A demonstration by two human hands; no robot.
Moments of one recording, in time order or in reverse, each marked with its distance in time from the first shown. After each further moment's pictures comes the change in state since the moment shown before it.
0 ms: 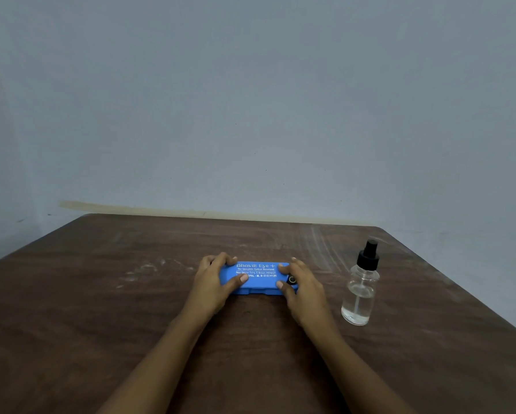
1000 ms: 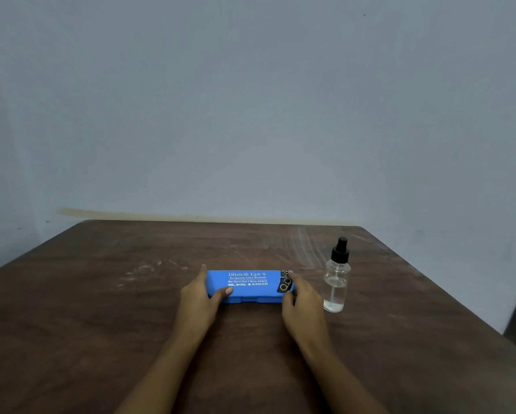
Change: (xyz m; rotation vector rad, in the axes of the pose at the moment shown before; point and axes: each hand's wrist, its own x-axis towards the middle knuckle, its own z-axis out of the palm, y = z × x) left_hand -0.047 0.035 -0.011 0.022 0.081 -0.260; right_hand -0.048 -0.010 -0.022 0.055 0.125 0.054
